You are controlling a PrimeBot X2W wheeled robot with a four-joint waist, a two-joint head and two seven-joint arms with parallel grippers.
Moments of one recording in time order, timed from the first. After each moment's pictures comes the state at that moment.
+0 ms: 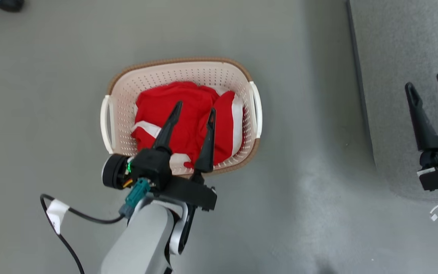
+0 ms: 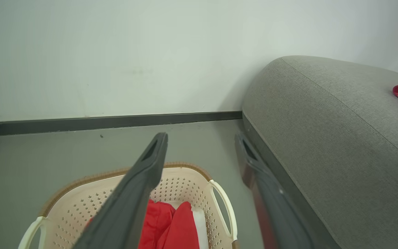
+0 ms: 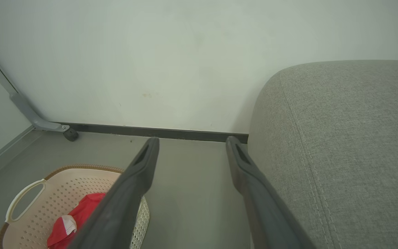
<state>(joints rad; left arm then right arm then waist) -0.46 0.05 -0.50 0.27 -0.39 0.12 -0.25 -0.35 -0.51 0.25 0.12 0.53 0.12 -0.26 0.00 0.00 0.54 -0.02</state>
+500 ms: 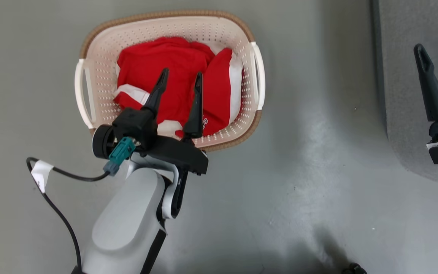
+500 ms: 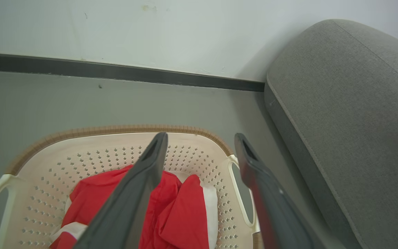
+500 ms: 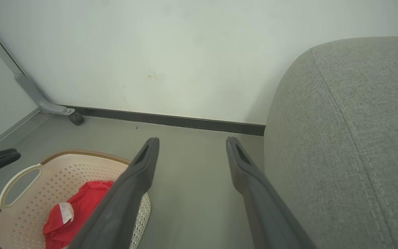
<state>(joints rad) -0.63 0.04 -0.50 0.41 -0.51 0.12 -0.25 -0.47 -0.59 0.29 0.05 0.57 0.12 -0.26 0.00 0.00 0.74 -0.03</state>
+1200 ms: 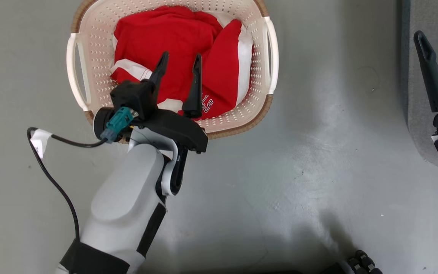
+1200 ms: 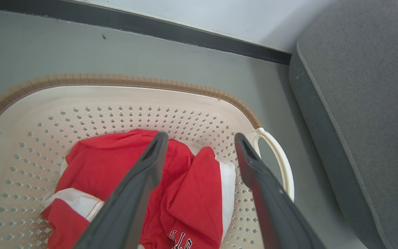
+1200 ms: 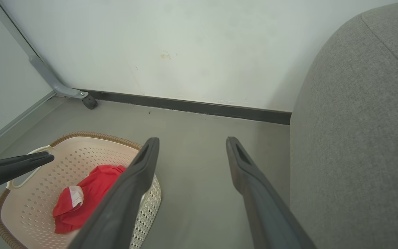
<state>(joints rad) -0.77 0.04 -0.56 0.57 -0.66 0.12 -0.25 -0.52 -0.65 0.35 0.00 0.60 0.12 -0.26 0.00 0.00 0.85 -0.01</state>
